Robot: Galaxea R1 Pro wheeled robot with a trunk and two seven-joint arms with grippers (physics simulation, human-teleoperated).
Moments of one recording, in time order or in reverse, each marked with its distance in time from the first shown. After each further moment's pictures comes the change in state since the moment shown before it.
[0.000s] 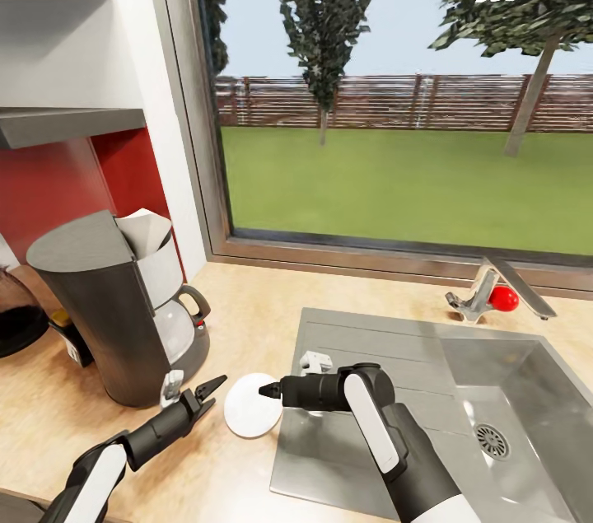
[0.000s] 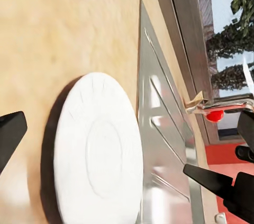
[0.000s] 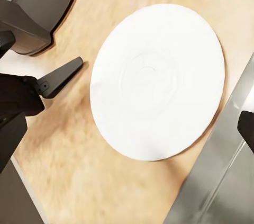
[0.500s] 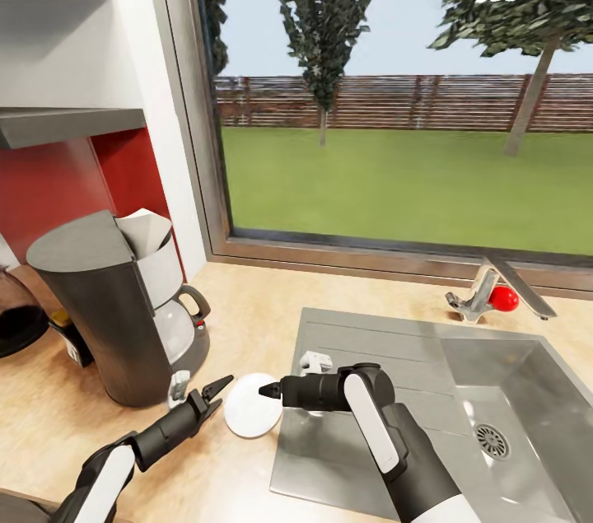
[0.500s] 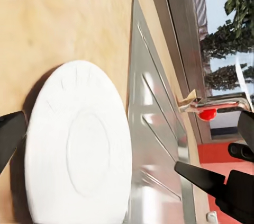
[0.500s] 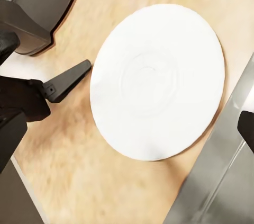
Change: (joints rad) left arm 0.001 -0.032 -0.002 0.001 0.000 -0.001 -0.001; right arm 0.000 0.000 0.000 0.000 0.000 0.000 0.000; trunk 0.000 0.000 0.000
